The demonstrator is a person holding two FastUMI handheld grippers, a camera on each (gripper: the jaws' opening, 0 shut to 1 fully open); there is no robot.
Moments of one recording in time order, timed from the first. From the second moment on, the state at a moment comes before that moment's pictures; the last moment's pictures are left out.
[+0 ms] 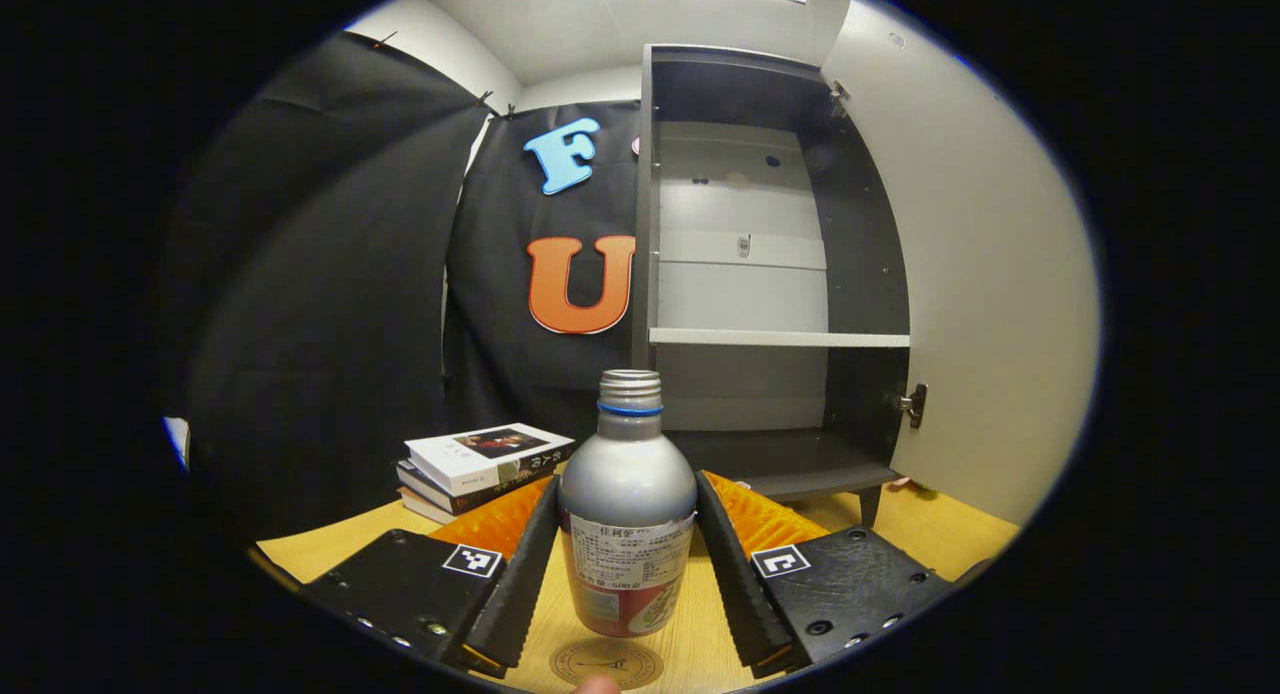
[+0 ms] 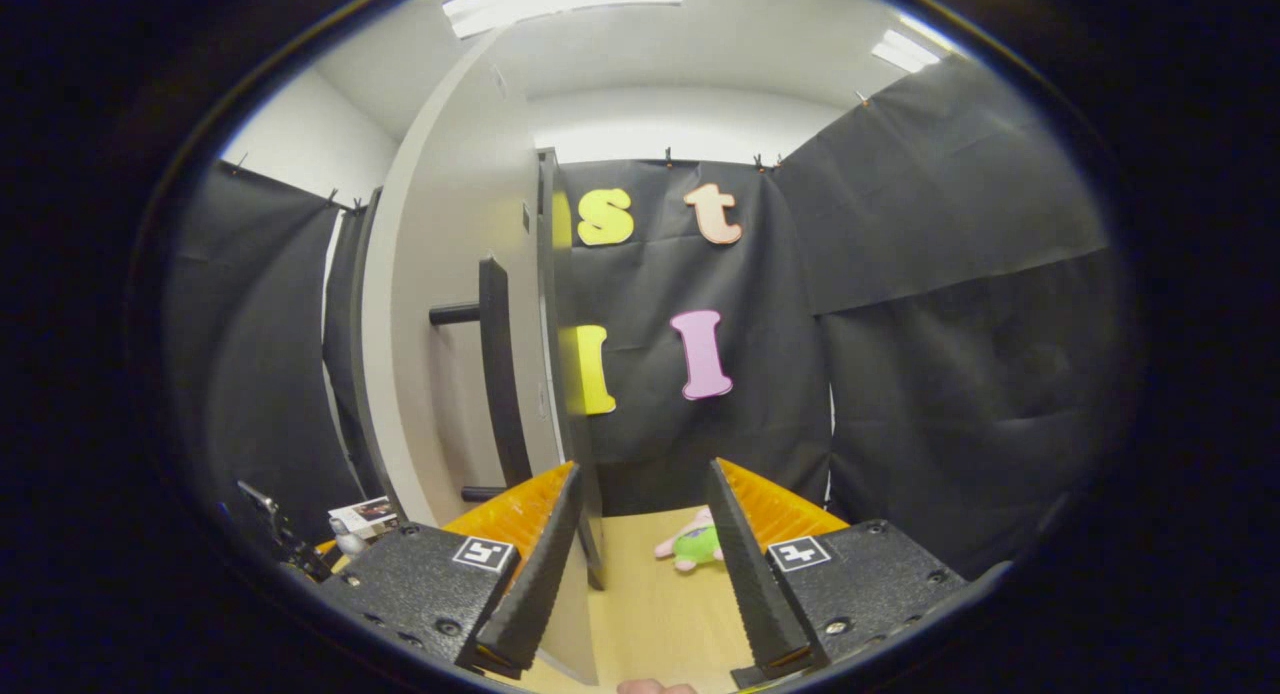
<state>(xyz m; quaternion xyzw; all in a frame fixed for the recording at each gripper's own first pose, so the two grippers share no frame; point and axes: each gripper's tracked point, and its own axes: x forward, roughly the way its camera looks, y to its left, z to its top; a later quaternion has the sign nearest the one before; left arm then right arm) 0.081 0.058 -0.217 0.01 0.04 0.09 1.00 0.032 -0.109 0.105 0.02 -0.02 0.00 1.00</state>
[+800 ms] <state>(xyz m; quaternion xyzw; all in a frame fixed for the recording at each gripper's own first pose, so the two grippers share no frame) 0.056 0.053 -0.298 0.03 0.07 0.10 0.99 0.030 -0.109 0.105 0.00 -0.01 -0.02 1.00</state>
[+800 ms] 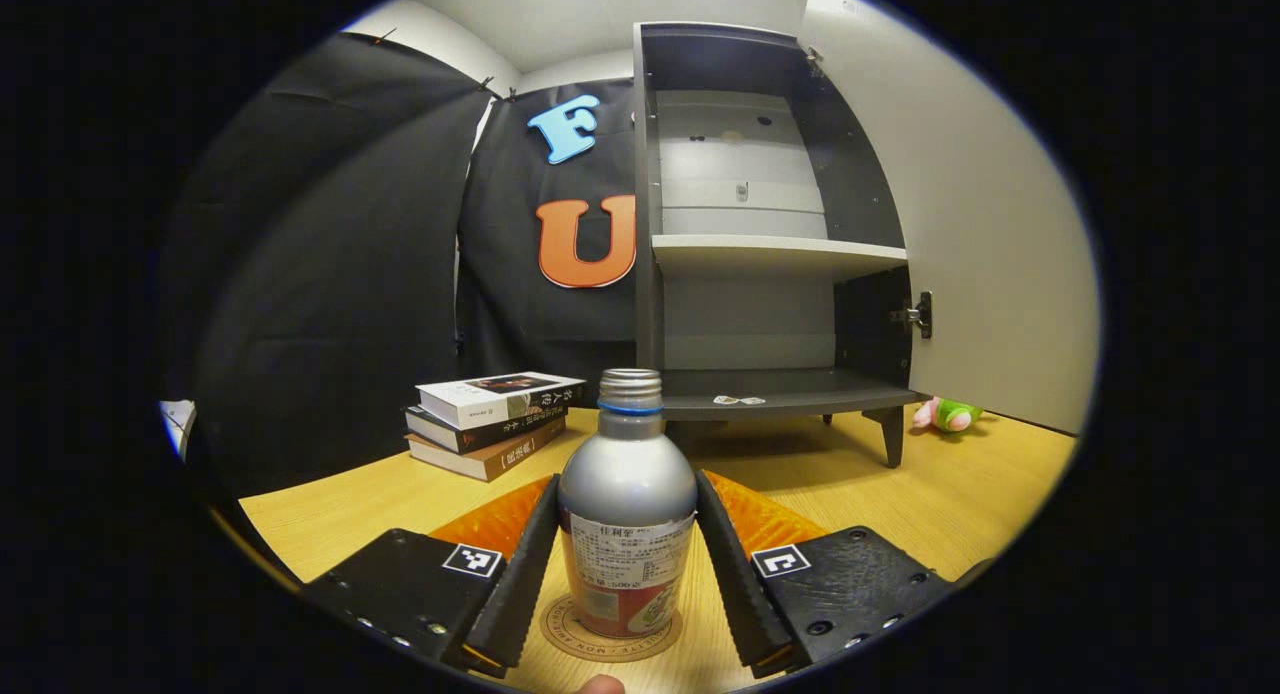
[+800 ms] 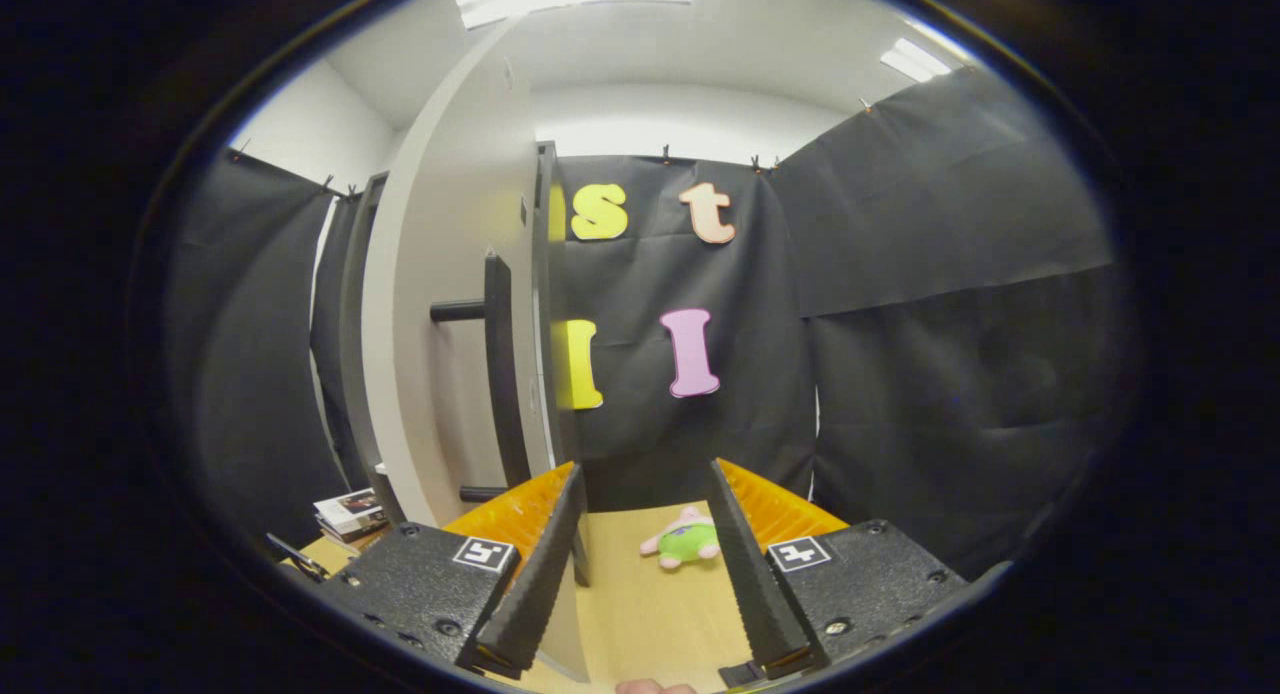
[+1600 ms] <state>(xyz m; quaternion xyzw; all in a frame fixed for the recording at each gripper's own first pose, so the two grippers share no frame) 0.049 0.053 -0.194 0.02 0.03 0.08 1.00 0.038 -0.111 0.099 0.01 0.00 -0.01 1.00</state>
